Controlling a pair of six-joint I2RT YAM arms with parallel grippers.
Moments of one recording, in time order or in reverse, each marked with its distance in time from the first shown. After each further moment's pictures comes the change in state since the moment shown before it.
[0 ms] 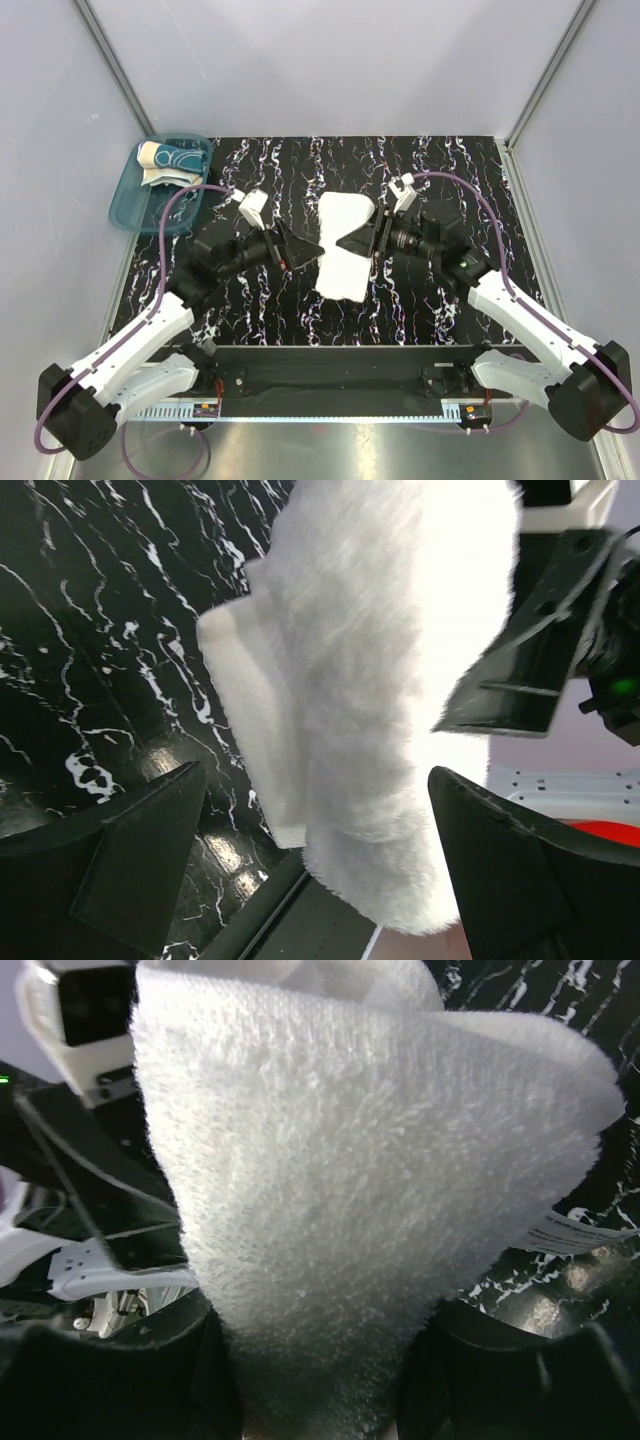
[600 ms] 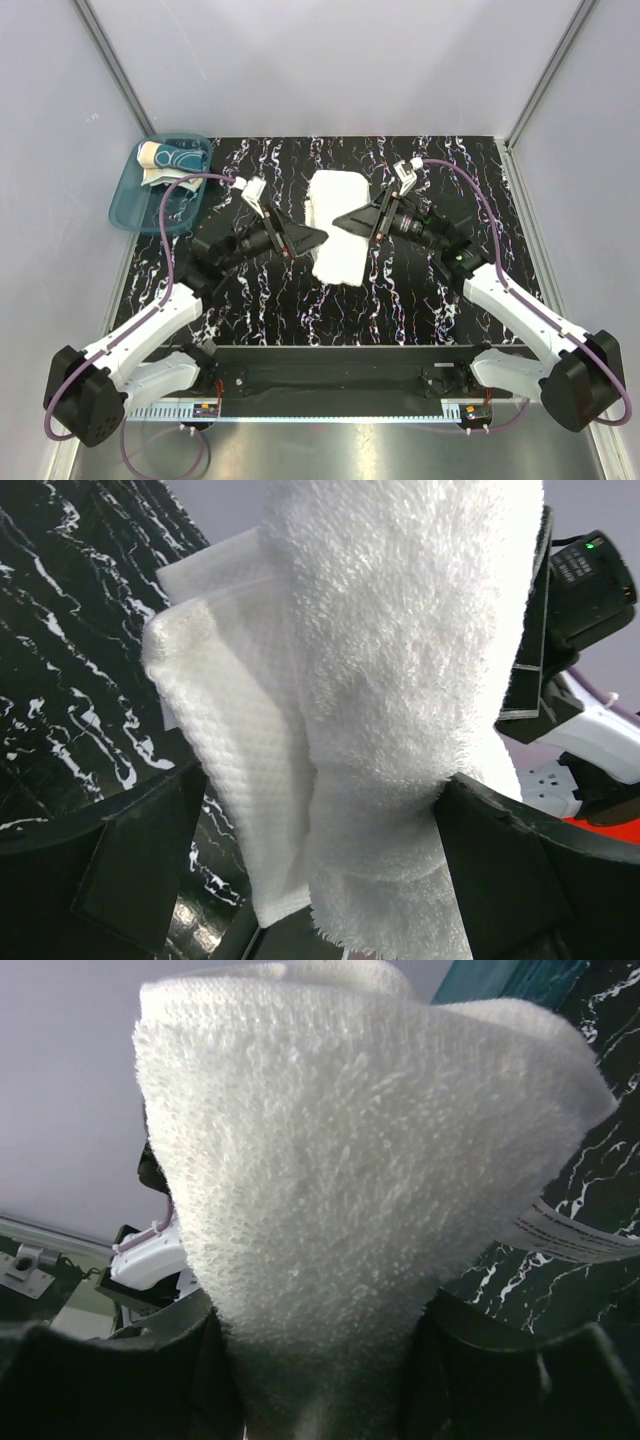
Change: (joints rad) left arm 0.021 0.111 -0.023 0.339 0.126 -0.113; right arm -0.034 0.054 0.016 0.324 -0.127 0.276
